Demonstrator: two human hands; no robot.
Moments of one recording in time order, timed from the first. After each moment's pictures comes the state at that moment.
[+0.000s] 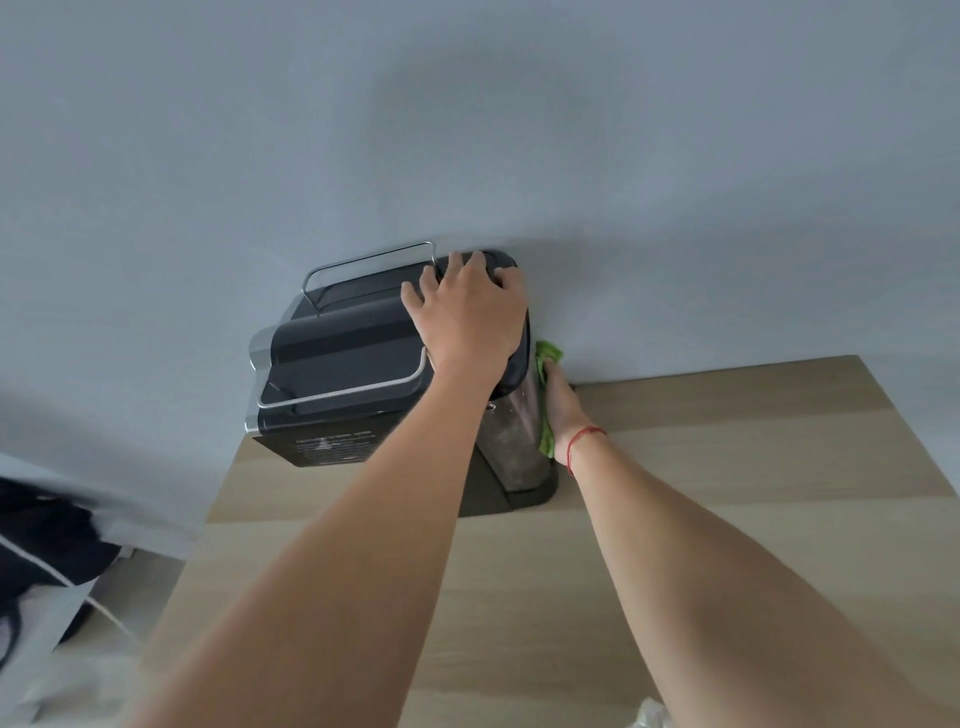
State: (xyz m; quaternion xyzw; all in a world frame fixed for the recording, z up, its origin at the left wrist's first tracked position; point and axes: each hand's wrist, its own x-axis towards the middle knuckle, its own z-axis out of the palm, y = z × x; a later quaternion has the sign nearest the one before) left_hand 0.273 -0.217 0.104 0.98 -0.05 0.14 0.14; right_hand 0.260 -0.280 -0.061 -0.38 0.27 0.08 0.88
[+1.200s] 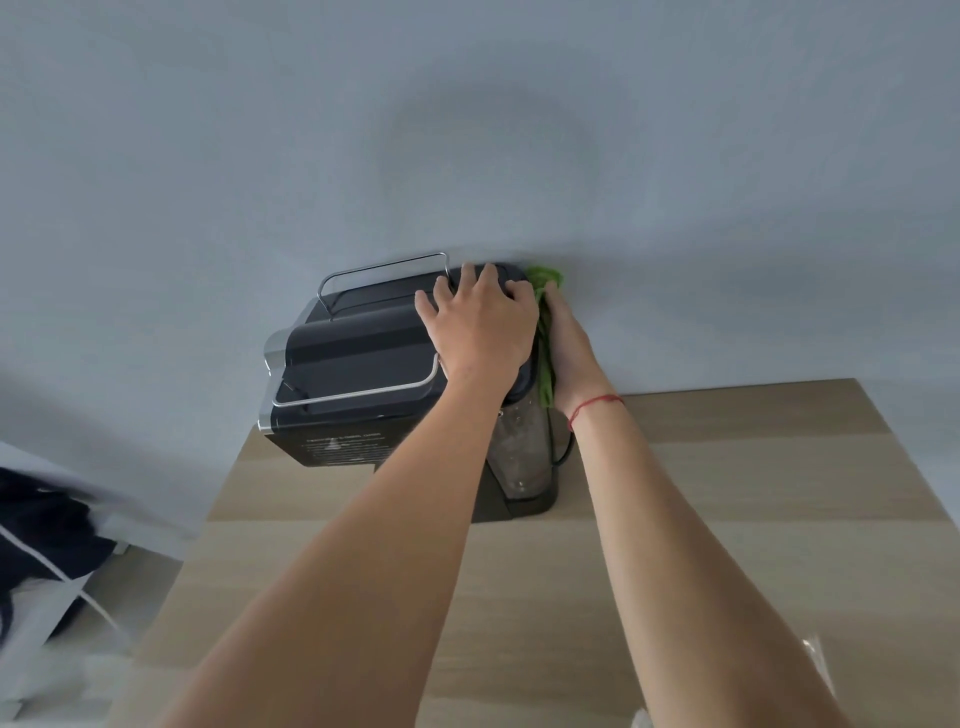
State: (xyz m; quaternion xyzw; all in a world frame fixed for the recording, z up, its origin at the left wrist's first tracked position) left_hand 0.270 -0.218 0.105 0.98 -0.05 0.13 0.15; right_hand 0.270 -0.295 0.039 -0.44 0.15 -0.01 0.88
